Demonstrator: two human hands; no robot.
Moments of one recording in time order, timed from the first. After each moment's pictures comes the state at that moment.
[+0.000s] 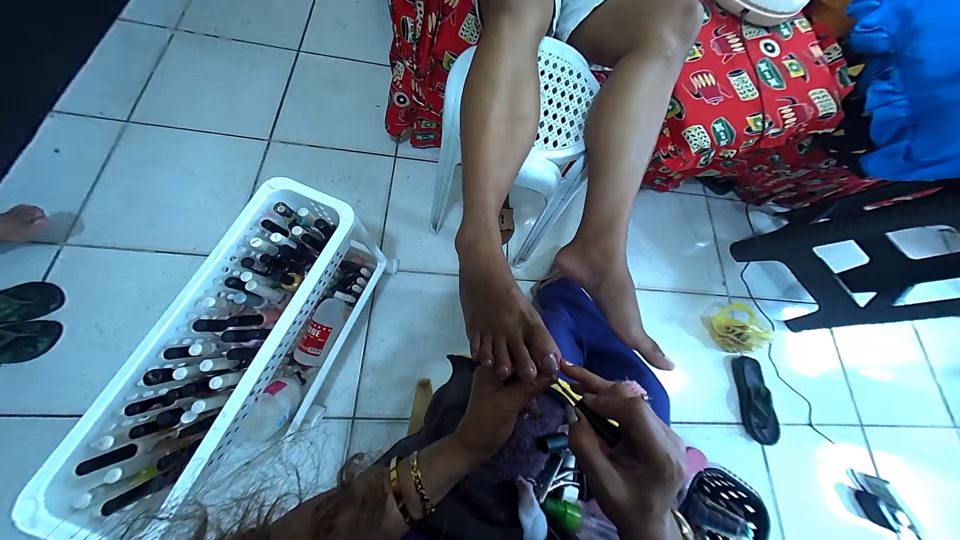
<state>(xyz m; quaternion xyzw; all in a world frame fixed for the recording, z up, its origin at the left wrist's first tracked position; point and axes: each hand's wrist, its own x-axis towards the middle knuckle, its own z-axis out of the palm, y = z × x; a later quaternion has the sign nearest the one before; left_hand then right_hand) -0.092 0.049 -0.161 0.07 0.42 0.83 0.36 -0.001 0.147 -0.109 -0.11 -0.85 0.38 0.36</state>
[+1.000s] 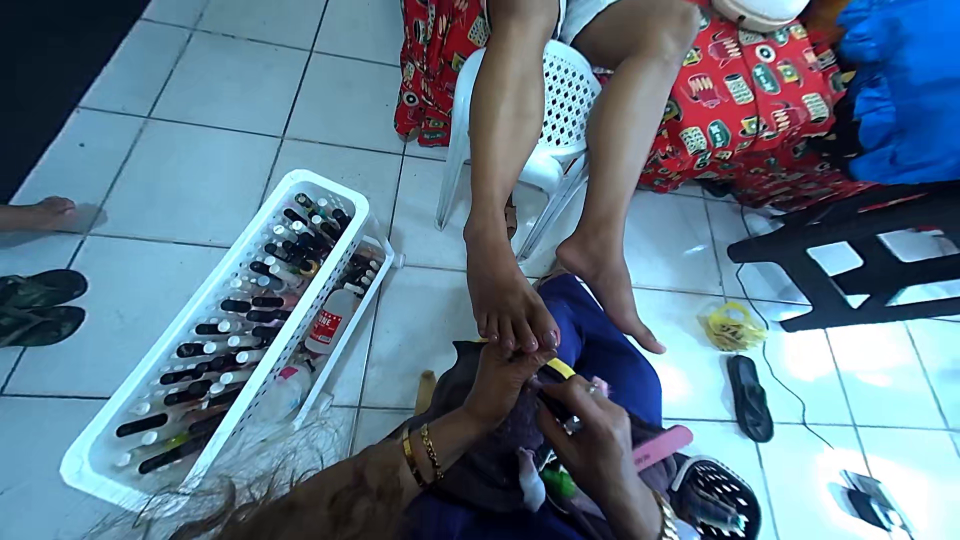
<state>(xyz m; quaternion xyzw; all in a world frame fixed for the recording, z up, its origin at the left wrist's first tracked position) -0.093 0.051 -0.155 0.05 0.44 0.81 0.37 0.015 0.133 -0.121 -0.09 -0.91 0.29 0.27</state>
